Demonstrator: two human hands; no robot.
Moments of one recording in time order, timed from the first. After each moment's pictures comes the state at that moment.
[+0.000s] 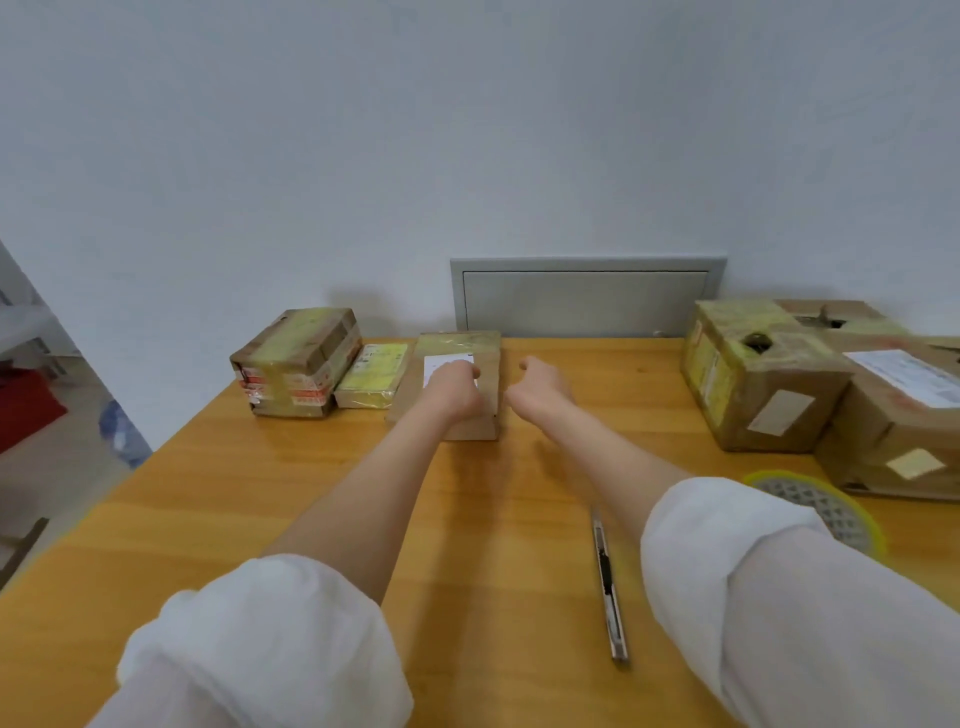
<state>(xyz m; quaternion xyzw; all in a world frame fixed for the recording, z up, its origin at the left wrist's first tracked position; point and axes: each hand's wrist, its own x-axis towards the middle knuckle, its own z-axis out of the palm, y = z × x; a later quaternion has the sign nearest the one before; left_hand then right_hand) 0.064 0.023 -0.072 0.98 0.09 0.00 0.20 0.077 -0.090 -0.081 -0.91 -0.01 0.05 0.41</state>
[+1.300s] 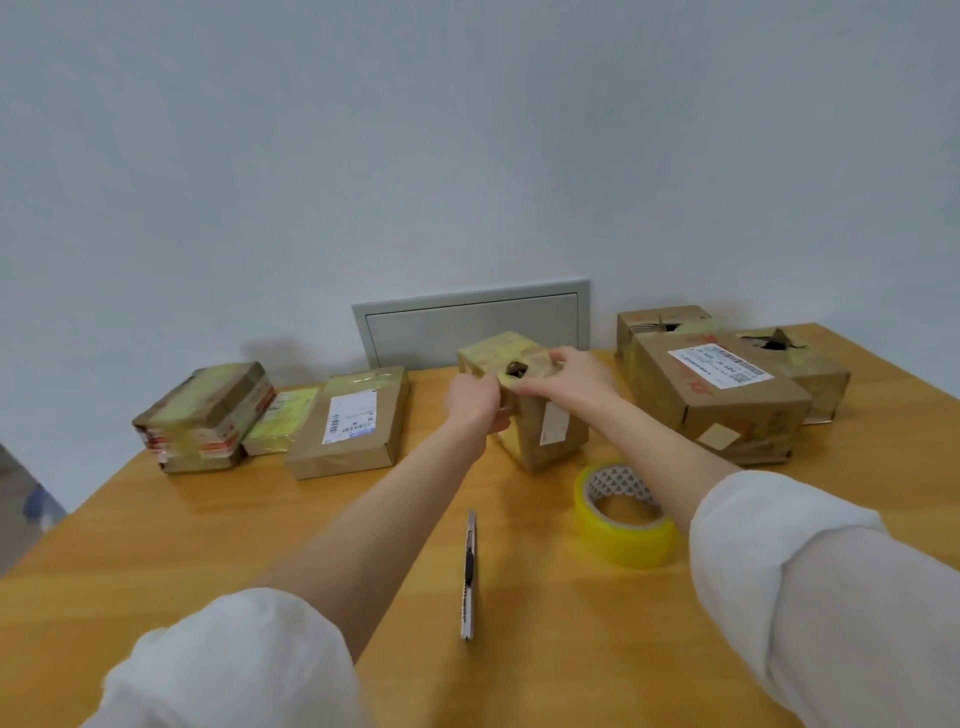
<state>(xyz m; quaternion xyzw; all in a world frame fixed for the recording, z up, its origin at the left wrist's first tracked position) 0.034 -0.159 -0.045 0.76 0.16 0.04 0.62 0.057 -0.284 -0.046 -0.91 -0.01 -0.04 0.42</state>
